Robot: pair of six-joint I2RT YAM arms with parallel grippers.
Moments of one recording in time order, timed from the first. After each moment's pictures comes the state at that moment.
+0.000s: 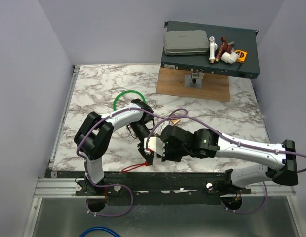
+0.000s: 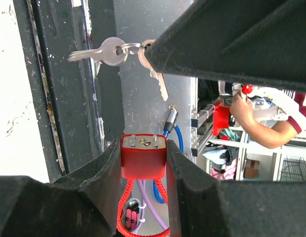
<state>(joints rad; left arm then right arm) -0.69 1.83 1.29 -1.56 1.16 0.92 1.27 1.28 1.18 -0.82 -0.05 -0.32</state>
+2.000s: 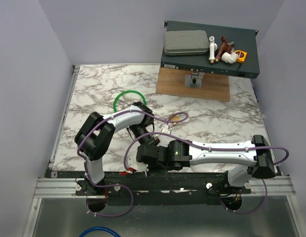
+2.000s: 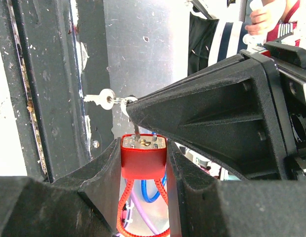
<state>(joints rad) -0.71 1.83 1.24 -1.56 1.18 0.89 1.47 1.58 1.37 -0.92 0.12 -0.32</state>
